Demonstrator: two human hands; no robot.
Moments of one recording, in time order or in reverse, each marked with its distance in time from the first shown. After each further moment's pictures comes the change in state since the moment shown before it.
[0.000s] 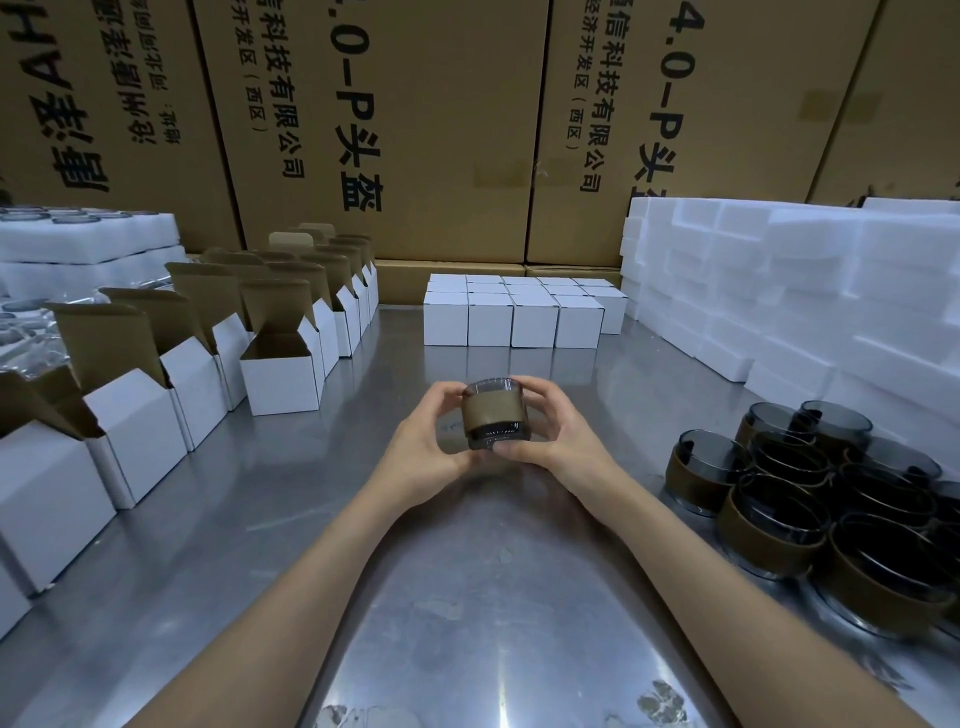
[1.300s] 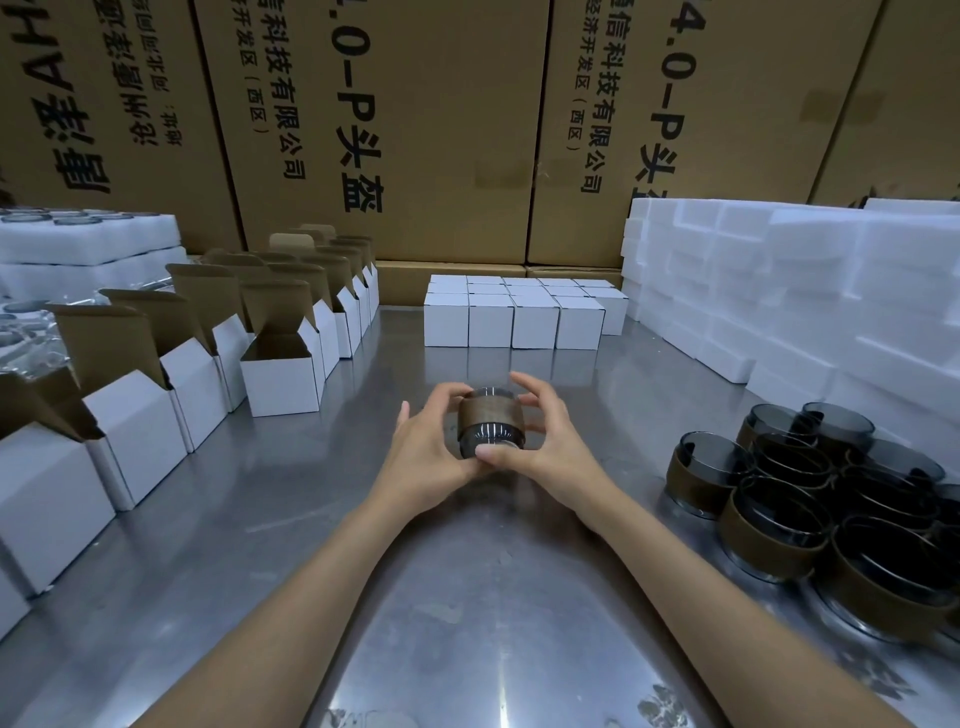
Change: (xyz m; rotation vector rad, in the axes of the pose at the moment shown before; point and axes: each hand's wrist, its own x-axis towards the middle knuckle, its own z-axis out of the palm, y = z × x) left_hand -0.003 0.006 0.005 0.171 0.070 0.029; right_hand -0.002 0.002 0.010 -0.205 0.066 -0.009
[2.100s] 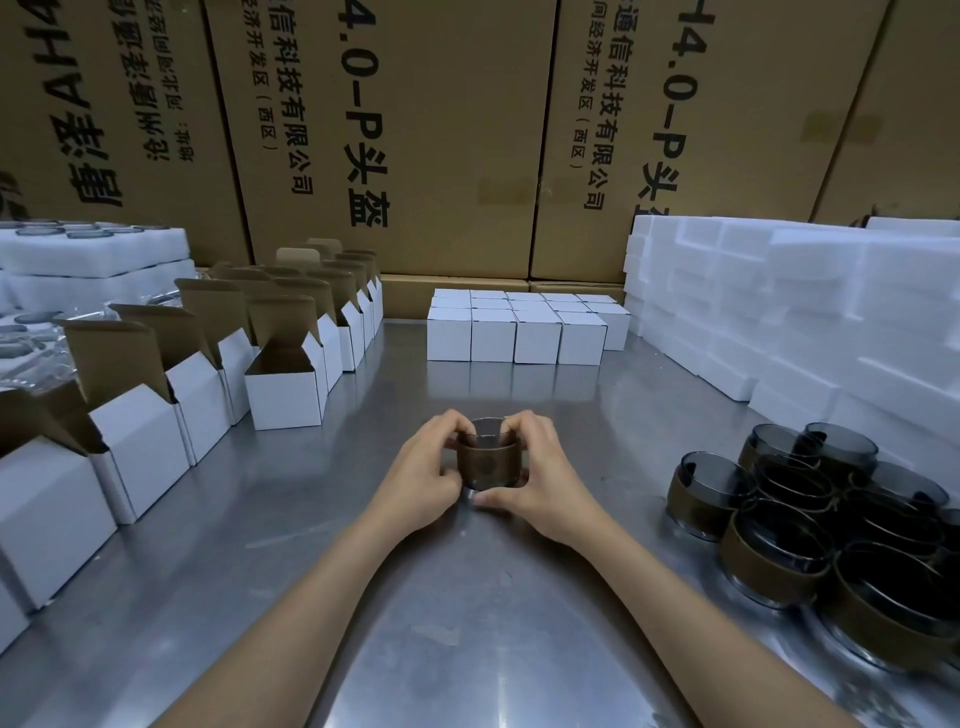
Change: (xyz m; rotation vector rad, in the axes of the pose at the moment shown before) left_hand 0.003 -0.008 -0.001 -0.043 -0.088 -0.001; right_hand 0.002 0.008 0.007 -0.277 -0.053 -0.136
